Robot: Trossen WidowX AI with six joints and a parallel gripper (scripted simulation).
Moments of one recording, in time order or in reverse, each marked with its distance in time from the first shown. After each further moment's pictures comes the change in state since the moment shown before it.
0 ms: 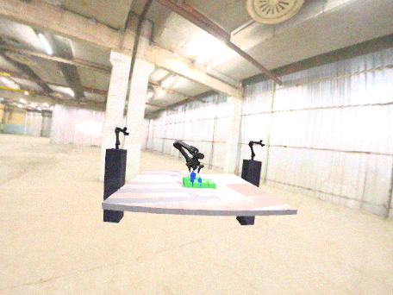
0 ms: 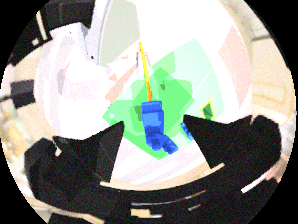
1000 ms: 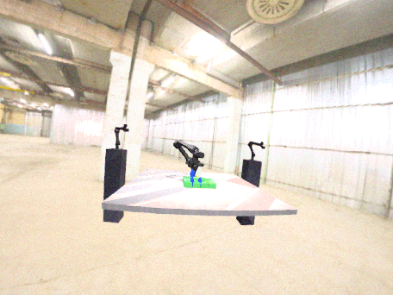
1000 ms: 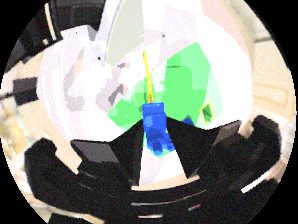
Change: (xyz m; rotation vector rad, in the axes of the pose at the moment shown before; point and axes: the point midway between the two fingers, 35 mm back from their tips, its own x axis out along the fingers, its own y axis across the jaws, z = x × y) arm -0.011 0.005 0.003 -0.015 0.000 0.016
